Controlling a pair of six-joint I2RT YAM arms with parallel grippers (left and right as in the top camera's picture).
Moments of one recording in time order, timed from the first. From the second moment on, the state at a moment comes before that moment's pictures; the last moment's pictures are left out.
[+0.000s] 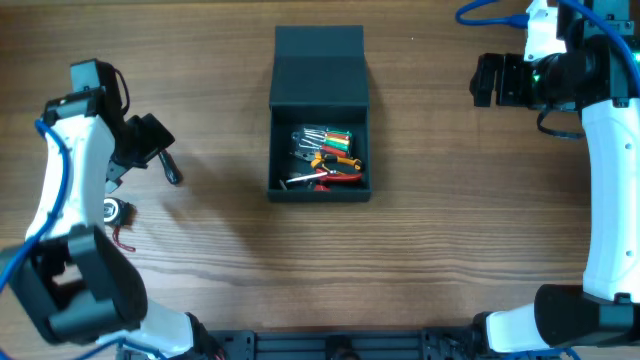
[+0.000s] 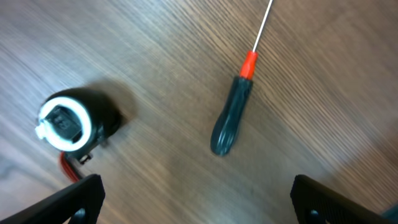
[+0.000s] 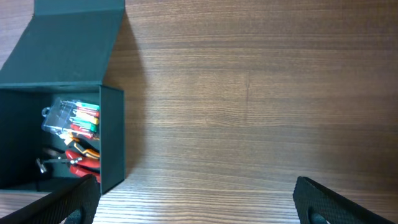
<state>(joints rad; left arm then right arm) 0.25 1.74 1.35 -1.03 -0.10 -0.50 -0.02 1.64 1.93 -1.40 -0.07 0.03</state>
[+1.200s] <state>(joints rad) 0.21 2.03 1.35 -0.82 -0.05 -0.38 -0.02 1.64 1.93 -1.40 -0.07 0.03</state>
